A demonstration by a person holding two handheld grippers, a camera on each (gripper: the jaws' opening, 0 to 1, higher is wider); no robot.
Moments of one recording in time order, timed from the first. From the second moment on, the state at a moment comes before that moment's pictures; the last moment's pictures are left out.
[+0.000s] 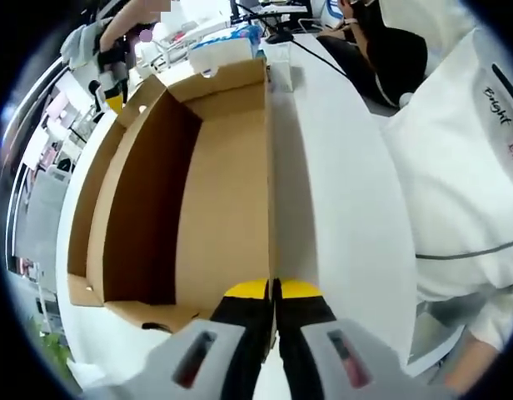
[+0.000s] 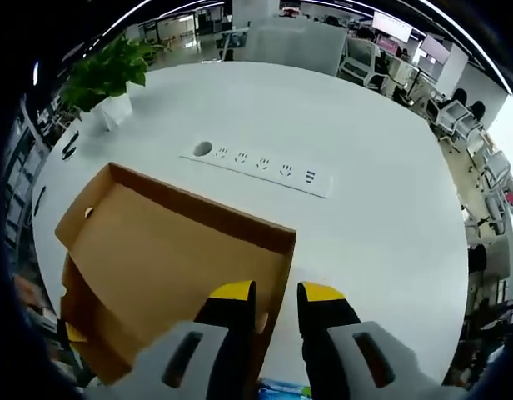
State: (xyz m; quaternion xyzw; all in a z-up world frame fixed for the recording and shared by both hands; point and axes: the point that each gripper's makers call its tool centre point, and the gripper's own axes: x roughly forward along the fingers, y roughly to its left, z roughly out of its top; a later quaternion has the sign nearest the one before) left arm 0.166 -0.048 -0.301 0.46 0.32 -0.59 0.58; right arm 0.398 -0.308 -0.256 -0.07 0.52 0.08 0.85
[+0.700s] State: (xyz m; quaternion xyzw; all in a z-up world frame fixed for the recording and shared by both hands) left arm 0.167 -0.050 -0.301 0.43 0.31 -0.62 0.58; right arm 0.406 -0.317 -0.283 -0.07 0.51 0.06 0.86
